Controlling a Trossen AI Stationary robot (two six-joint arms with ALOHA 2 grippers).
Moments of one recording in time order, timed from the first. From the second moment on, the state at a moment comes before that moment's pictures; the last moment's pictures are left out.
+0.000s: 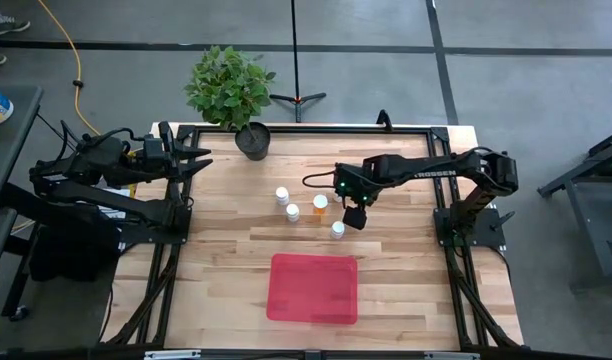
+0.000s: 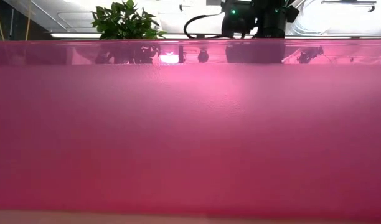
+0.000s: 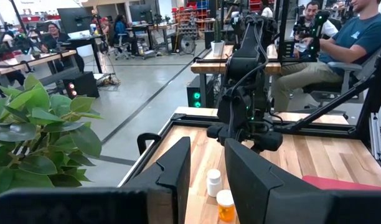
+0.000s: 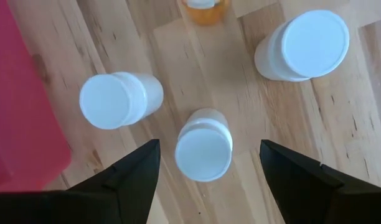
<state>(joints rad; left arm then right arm) -0.13 0.55 1.05 -0.59 -0.44 0.05 -0.16 1.64 1.19 -0.88 -0.09 0.24</state>
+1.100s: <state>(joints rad) -0.13 0.55 1.05 -0.59 -0.44 0.05 -0.16 1.75 1.19 -0.89 -0.13 0.24</state>
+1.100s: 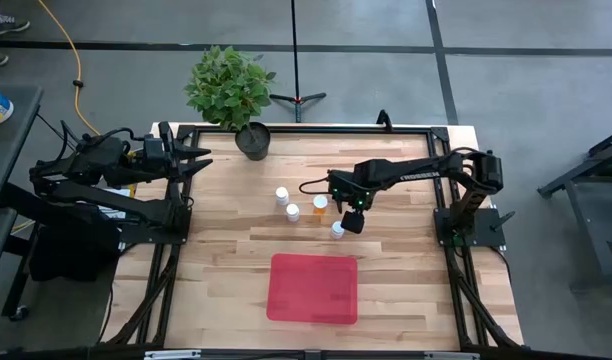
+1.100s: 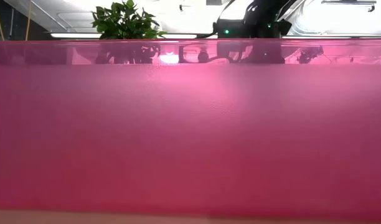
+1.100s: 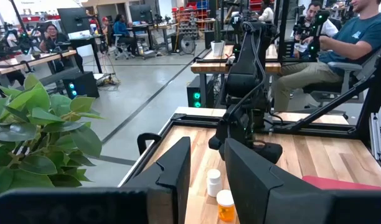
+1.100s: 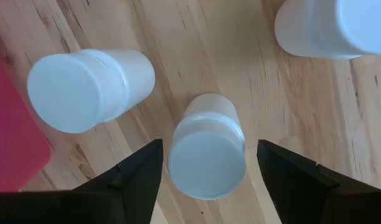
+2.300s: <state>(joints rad) -0.13 0.55 1.05 -0.59 -0.44 0.05 -0.16 1.75 1.19 -0.89 -0.17 0.22</state>
